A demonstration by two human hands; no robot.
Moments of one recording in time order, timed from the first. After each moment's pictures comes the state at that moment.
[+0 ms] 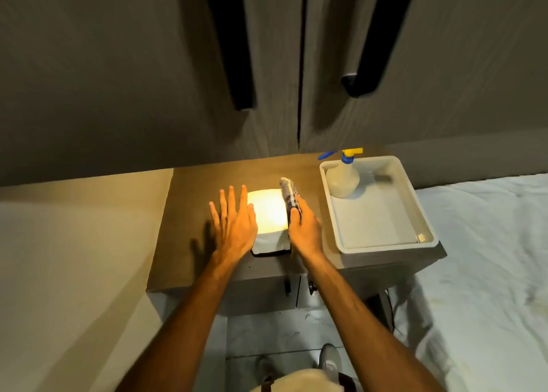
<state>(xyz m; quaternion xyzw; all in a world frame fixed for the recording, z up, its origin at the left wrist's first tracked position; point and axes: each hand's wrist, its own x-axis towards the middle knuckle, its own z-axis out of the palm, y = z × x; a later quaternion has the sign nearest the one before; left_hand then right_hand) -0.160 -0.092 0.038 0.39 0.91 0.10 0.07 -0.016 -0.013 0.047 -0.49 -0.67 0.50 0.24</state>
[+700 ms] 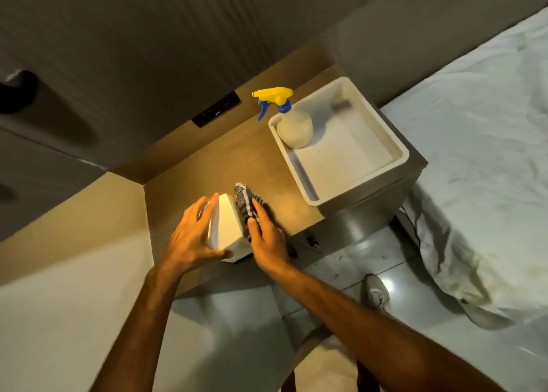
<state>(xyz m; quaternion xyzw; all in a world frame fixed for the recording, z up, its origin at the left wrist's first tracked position) -0.146 -0.120 0.109 0.56 0.80 -0.06 0.21 0.015 -0.076 0.023 -0.45 -0.54 0.67 0.26</state>
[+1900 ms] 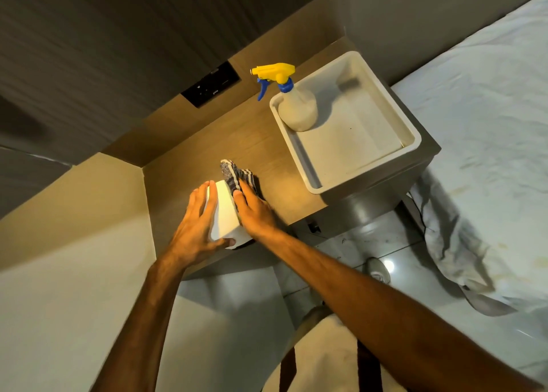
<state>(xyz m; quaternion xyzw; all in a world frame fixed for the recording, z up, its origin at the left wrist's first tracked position) -0.124 -0.118 0.104 0.56 0.79 -0.08 0.22 -0.020 -0.040 0.015 -0.42 -0.56 0.70 0.15</state>
